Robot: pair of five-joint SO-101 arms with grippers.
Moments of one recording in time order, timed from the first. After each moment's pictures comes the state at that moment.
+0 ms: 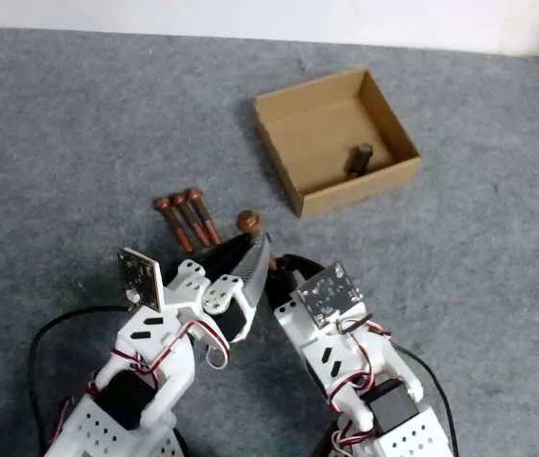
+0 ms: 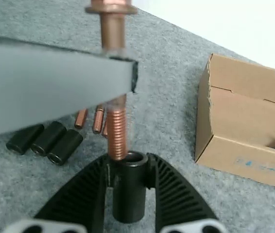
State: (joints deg) left arm 31.3 -103.6 95.7 22.3 30.7; right arm -34.5 -104.6 95.7 35.0 12.4
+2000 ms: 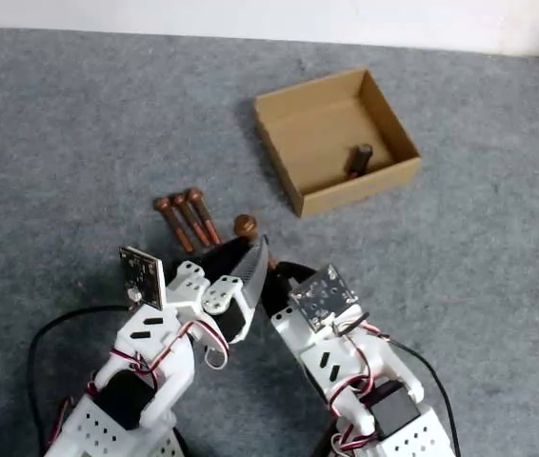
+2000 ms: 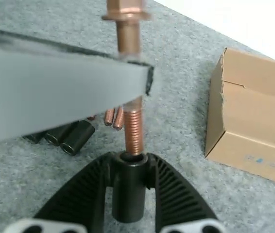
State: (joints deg) left arm 30.9 -103.6 95.3 24.3 30.4; right arm -36.7 -104.6 92.7 39.8 12.4
